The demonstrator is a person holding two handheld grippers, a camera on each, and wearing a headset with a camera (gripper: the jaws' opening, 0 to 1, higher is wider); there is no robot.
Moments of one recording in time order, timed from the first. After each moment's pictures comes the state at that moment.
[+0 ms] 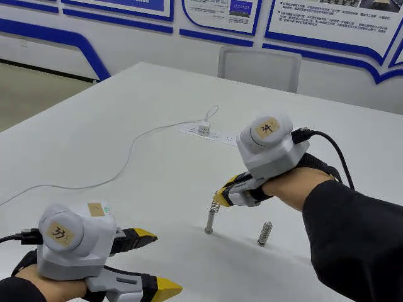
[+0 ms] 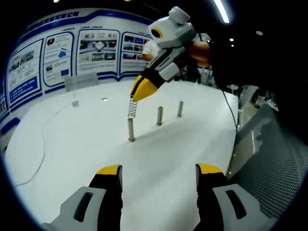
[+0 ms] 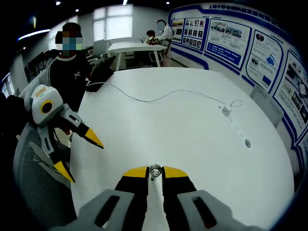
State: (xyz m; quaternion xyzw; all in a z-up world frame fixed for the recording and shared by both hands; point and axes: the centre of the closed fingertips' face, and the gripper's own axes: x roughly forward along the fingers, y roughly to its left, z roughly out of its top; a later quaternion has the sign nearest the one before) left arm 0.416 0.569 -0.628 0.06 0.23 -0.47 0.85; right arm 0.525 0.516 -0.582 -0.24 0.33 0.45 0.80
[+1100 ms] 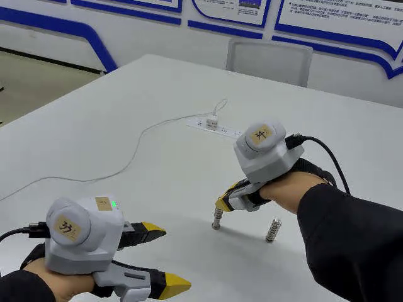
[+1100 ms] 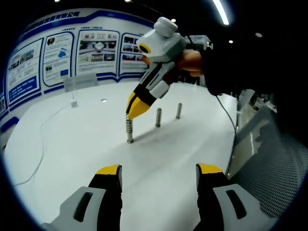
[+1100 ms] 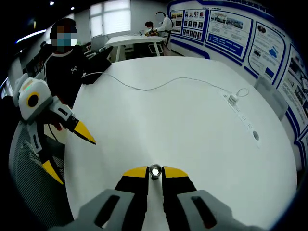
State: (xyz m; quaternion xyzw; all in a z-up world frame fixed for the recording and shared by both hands) left arm 0.414 0.565 -0.626 0.06 0.23 -0.47 0.85; right arm 0.531 0.520 -0.620 -0.24 0.36 0.44 0.78
